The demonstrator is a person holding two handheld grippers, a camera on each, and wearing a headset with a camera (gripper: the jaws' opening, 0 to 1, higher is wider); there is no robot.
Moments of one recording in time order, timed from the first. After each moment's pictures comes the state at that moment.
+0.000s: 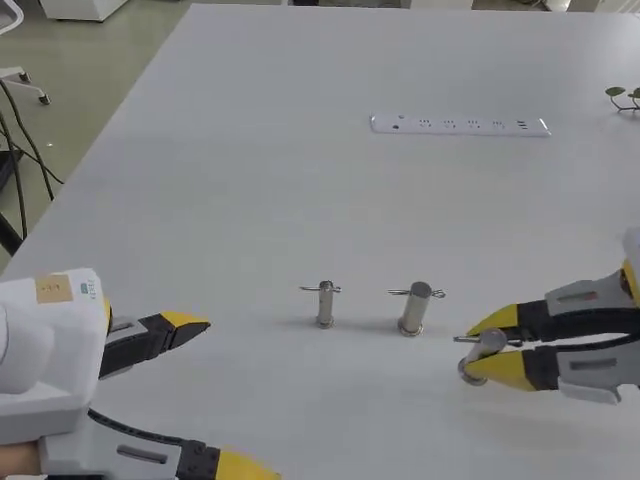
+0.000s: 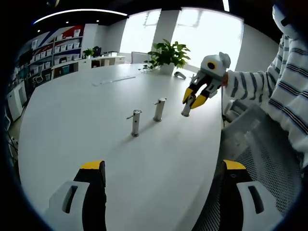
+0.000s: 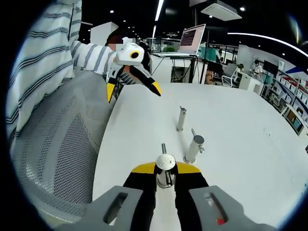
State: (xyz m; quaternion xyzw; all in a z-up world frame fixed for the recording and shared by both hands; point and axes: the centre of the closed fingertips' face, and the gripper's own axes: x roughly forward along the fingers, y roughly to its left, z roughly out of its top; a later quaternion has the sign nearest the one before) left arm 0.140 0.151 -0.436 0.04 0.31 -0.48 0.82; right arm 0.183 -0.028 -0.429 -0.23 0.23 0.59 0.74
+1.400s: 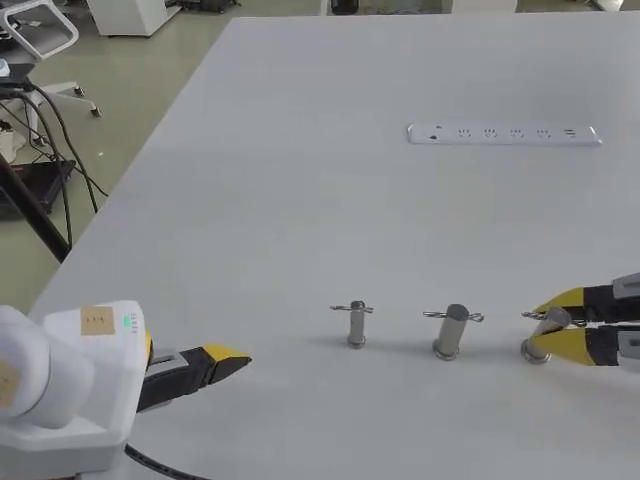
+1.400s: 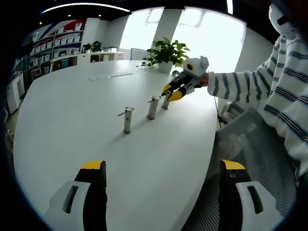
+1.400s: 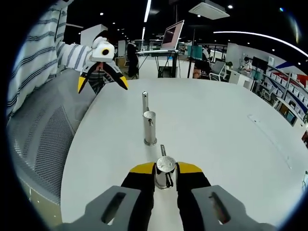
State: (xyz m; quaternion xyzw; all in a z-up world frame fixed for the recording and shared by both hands) left arm 0.130 0.142 -0.433 0.02 0.32 -0.49 0.81; right arm 0.239 -0.057 -0.445 -0.20 0.22 0.56 0.77
